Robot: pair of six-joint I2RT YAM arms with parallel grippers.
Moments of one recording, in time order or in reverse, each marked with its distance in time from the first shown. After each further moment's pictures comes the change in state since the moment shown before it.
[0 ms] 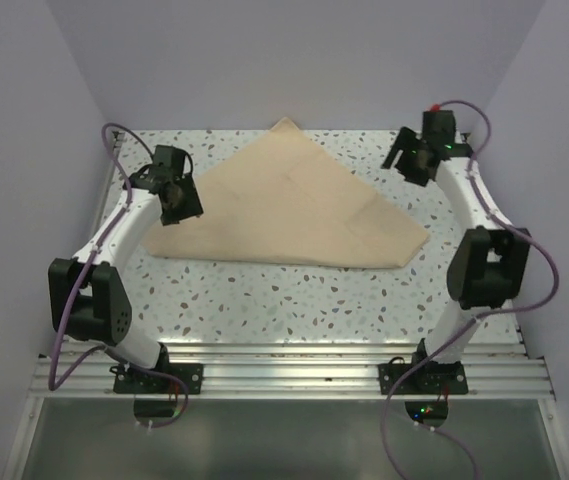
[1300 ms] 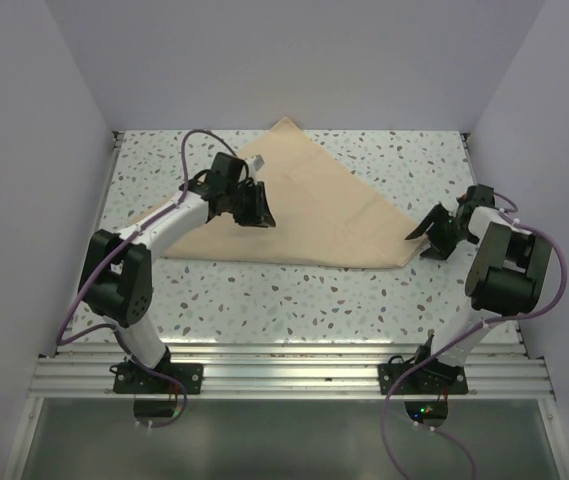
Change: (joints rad) left arm -0.274 0.174 0.006 0.314 0.539 -0.003; right arm -0.409 -0.095 -0.601 0.068 -0.309 -0.055
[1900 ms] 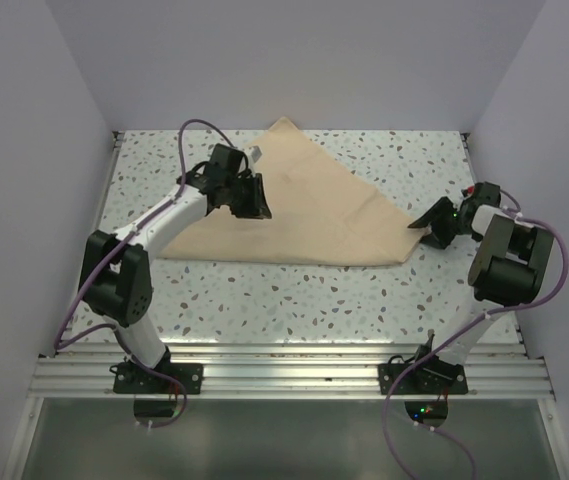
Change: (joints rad) left arm 0.001 0.001 0.084 -0.071 -0.083 0.024; right arm -0.042 0.117 0.046 0.157 -0.133 0.042
